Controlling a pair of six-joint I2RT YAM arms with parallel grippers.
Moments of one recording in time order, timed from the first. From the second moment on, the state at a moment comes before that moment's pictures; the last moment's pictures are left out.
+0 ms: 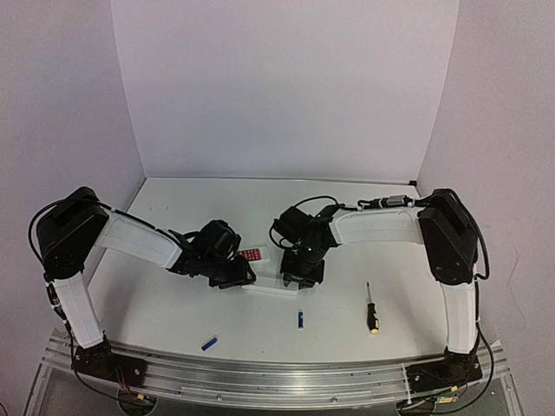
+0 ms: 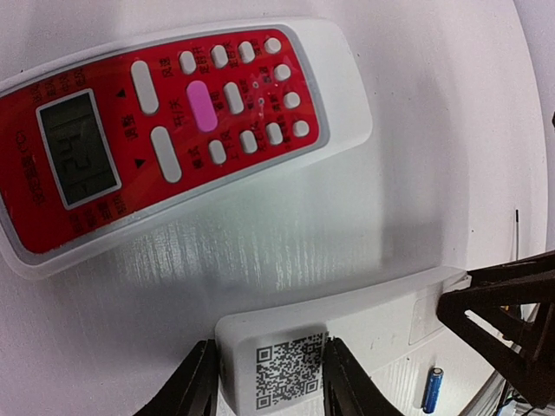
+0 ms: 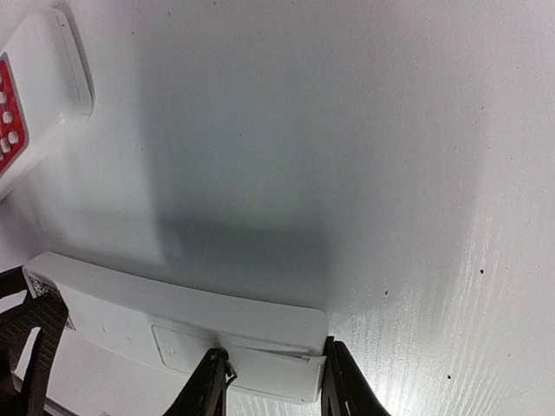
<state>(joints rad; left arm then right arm) -0.84 1.82 0.91 0.00 0.12 -0.83 0.91 2.13 1.55 -0.73 -0.06 1.05</state>
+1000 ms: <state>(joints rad) -0.84 1.82 0.90 0.01 0.13 -0.84 0.96 2.16 1.54 -0.71 0.06 1.12</state>
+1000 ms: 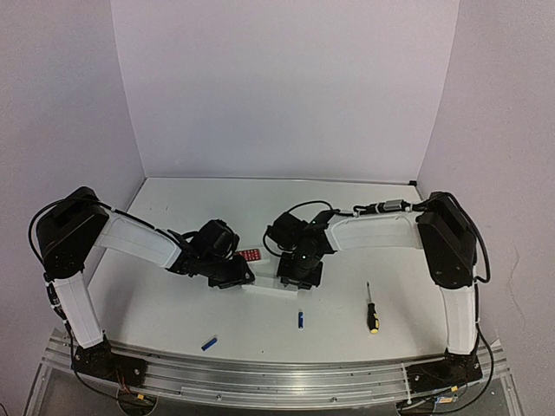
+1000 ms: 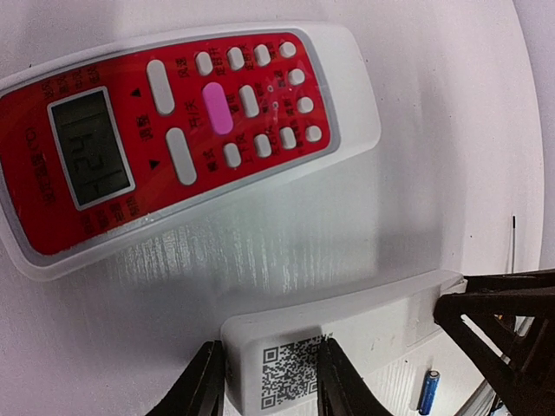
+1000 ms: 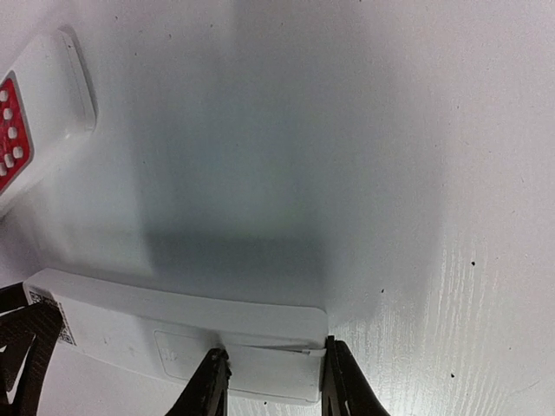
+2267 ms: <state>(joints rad) -0.84 1.85 0.92 0.06 0.07 -0.85 0.94 1.82 1.07 -0.23 0.02 0.75</state>
